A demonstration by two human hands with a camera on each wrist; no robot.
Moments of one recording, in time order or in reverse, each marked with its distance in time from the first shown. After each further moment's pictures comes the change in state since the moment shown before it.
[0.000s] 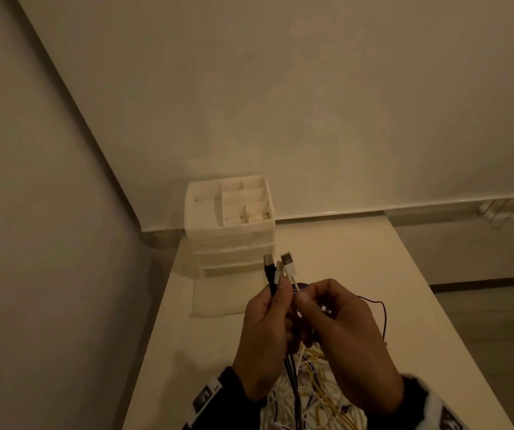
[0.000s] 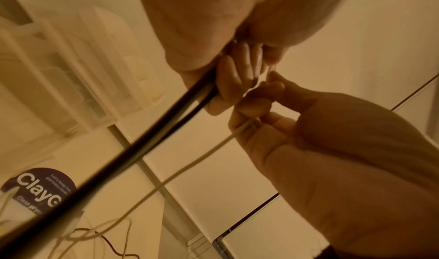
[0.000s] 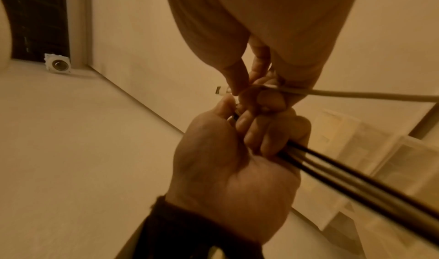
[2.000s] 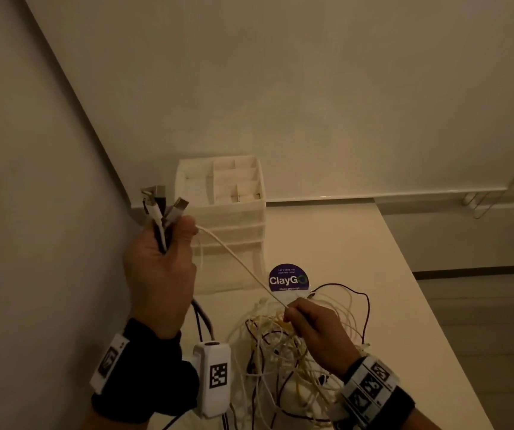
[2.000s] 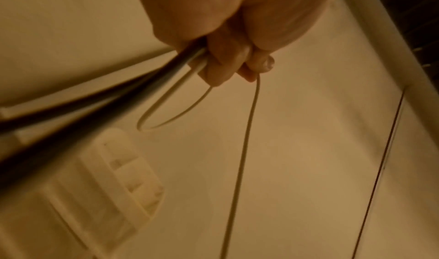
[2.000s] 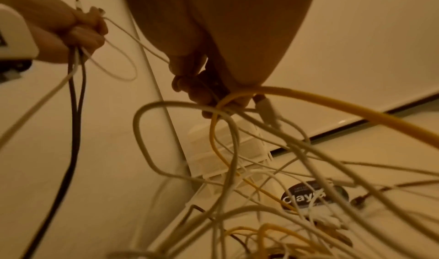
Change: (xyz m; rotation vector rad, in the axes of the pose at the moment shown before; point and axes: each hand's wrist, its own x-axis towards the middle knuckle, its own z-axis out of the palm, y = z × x) left_hand 0.012 0.032 -0.077 0.234 0.553 0.494; right_hand 0.021 0.123 -0.051 -0.554 -0.228 -0.198
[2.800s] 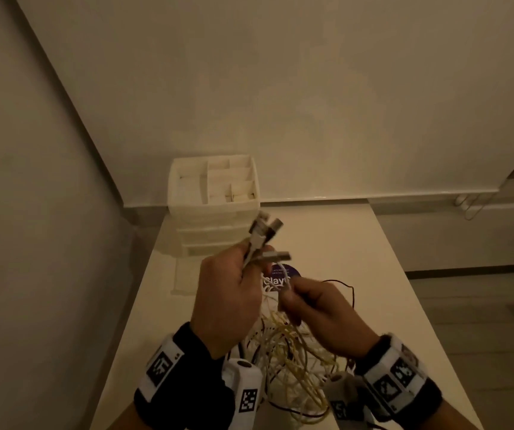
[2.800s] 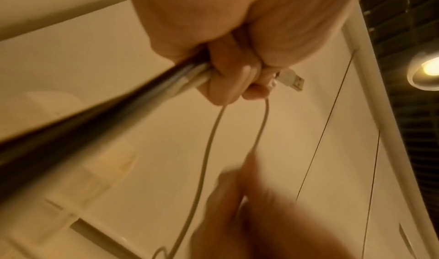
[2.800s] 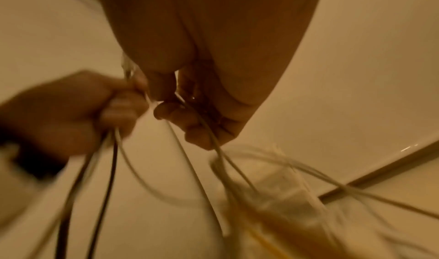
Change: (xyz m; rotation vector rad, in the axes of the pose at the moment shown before) left_hand -0.042 0.005 0.048 0.258 -0.443 0.128; right_hand 0.013 -0.066 -0.039 0.154 -0.137 -0.149
